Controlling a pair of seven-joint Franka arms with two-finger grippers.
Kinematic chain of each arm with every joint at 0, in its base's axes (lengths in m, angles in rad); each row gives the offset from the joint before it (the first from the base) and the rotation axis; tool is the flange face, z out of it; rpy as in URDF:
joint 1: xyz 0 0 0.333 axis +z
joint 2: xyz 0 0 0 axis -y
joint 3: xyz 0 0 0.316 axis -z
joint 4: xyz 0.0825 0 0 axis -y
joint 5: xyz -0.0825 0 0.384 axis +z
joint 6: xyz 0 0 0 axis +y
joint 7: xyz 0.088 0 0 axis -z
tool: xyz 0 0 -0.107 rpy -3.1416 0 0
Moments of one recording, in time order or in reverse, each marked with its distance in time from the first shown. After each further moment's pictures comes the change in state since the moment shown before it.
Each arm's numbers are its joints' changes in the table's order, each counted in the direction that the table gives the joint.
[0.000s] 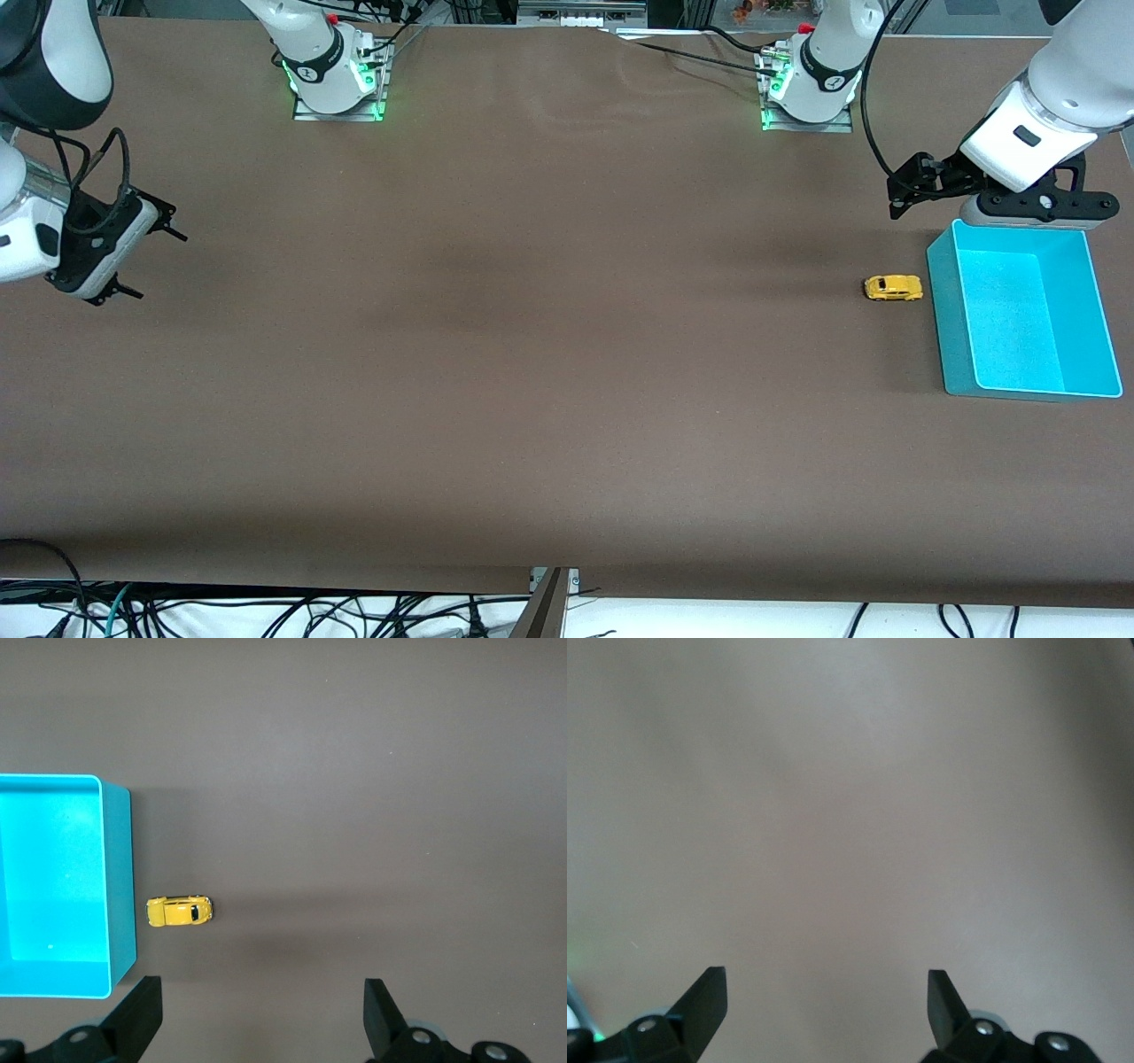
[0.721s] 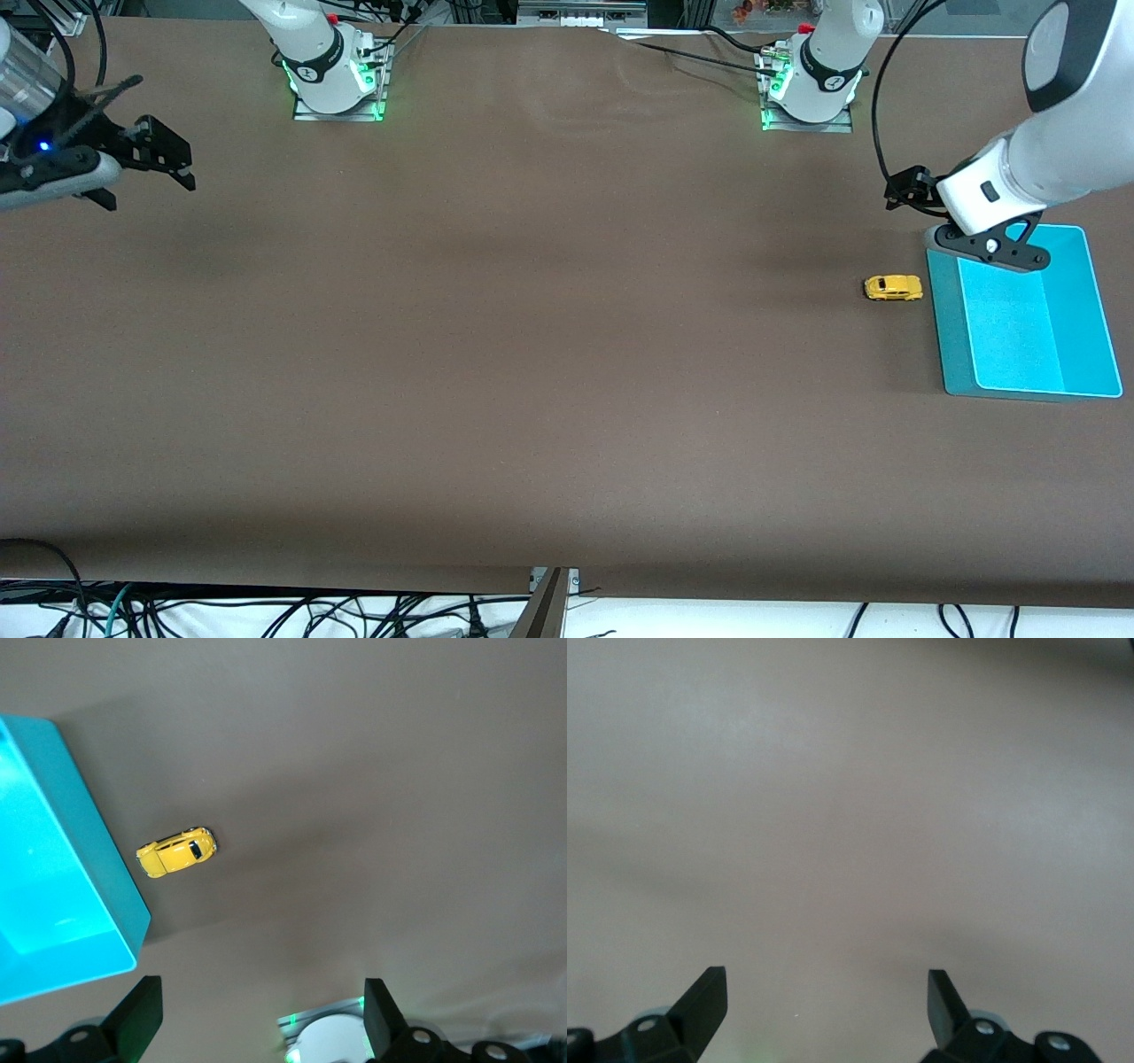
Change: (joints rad) left arm 0.085 -0.112 -0.012 -0.056 0.005 0.133 0.426; right arm 0.183 0.185 0.095 0.047 0.000 0.174 0.809
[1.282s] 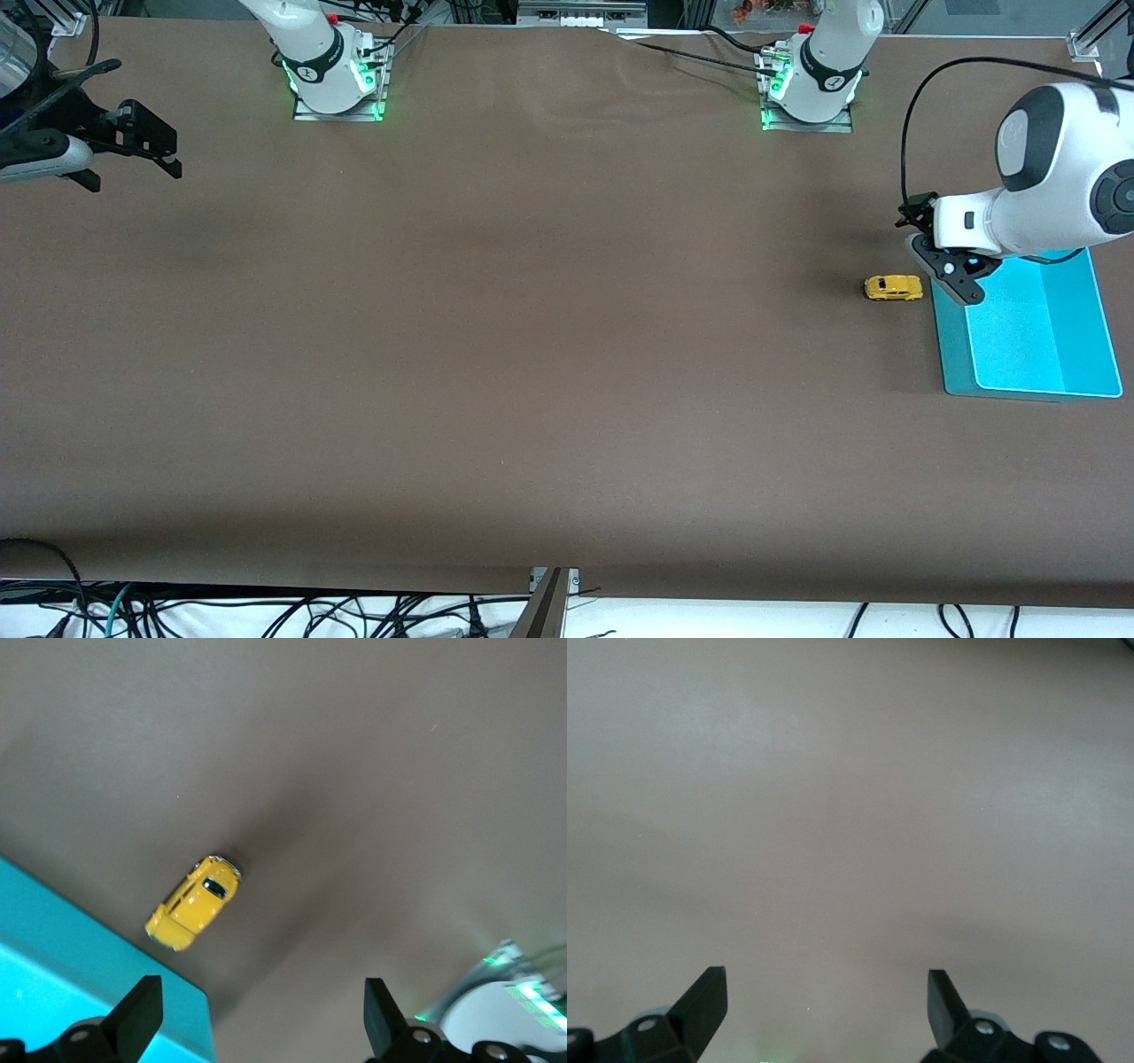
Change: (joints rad) left arm 0.136 -0.034 -0.003 -0.334 0.032 -0.392 0.592; right arm 0.002 -0.005 0.012 0.018 0.000 0.025 0.045
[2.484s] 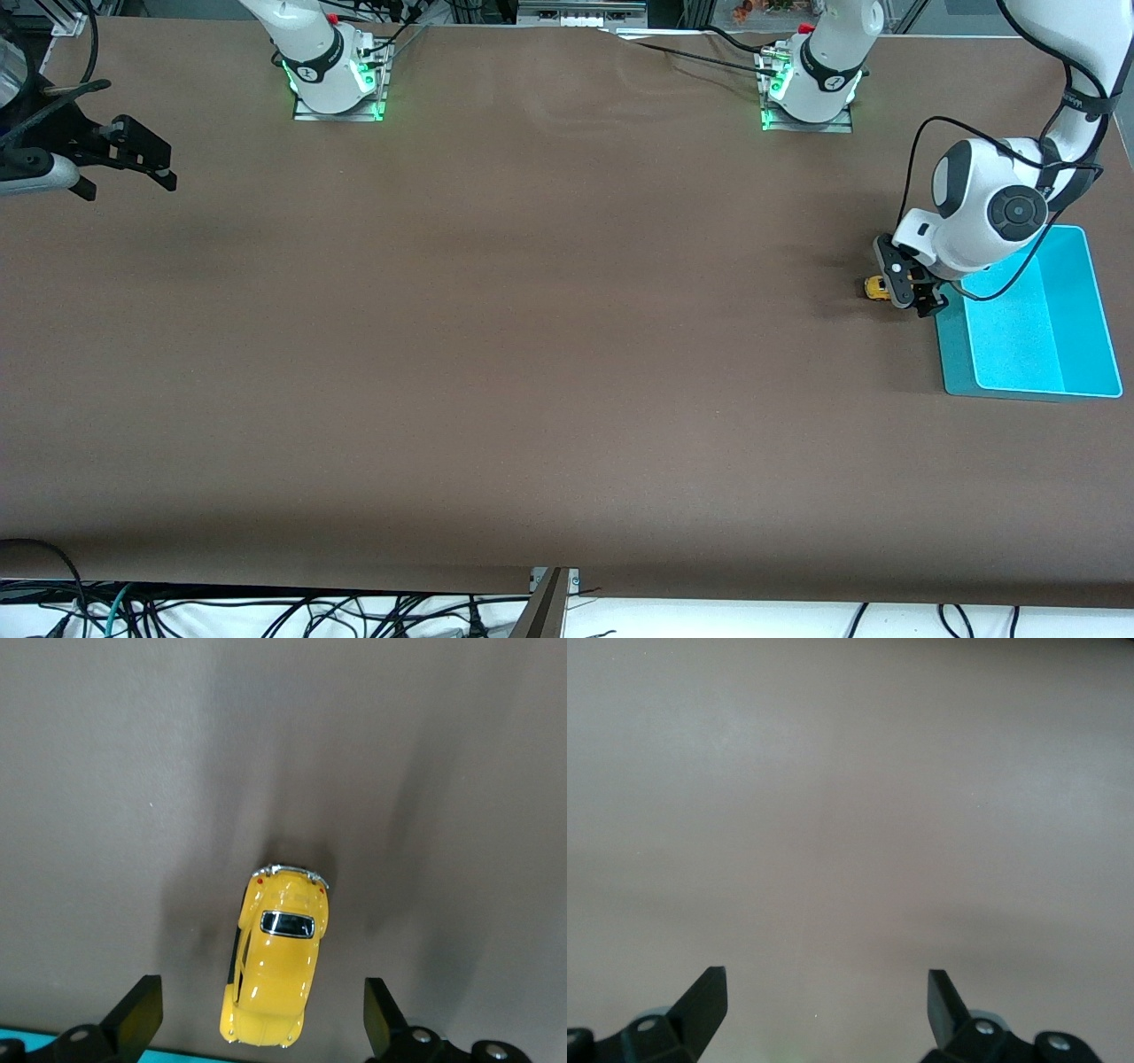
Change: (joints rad) left arm 0.095 -0.175 0.002 -0.247 0.233 -0.610 0.379; right arm 0.000 -0.034 0.011 0.033 0.000 0.000 0.039
